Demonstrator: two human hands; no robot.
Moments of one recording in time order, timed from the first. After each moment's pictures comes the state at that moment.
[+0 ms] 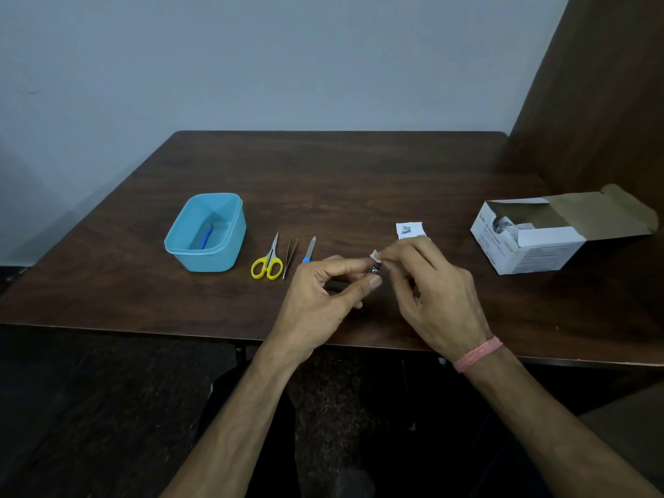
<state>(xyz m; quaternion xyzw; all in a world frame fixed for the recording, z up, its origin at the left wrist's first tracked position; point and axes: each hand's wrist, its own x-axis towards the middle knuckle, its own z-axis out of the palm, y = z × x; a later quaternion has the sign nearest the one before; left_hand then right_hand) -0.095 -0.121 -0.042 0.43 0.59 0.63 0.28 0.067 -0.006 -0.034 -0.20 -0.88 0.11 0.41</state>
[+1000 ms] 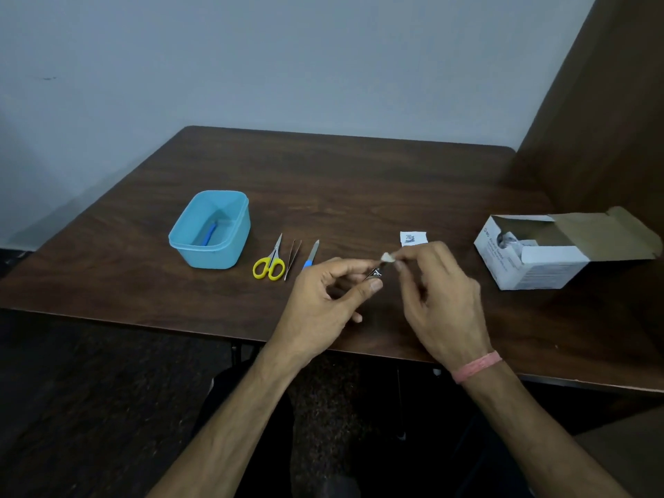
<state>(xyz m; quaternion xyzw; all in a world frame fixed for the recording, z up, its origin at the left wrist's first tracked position) -0.092 -0.119 -0.045 0.40 0.61 0.62 0.28 0.066 -0.001 -0.036 -0.26 -0.86 0.14 0.42</state>
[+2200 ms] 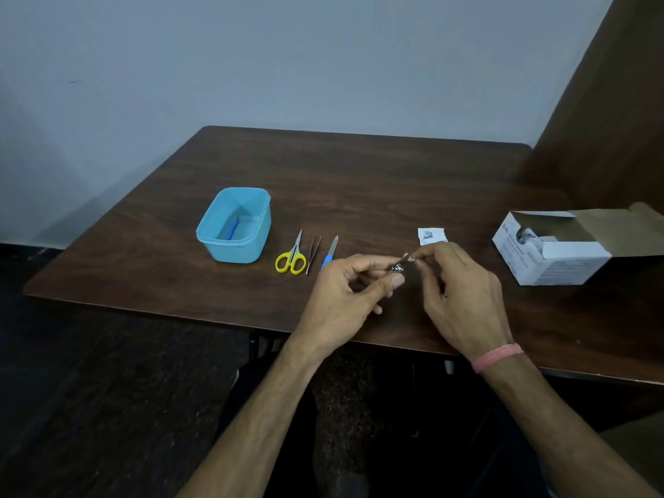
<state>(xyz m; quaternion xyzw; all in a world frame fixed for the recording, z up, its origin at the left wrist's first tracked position) -0.091 -0.116 -0.046 0.41 0.60 0.62 0.29 0.068 0.010 -0.043 -0.27 -0.86 0.13 0.40</state>
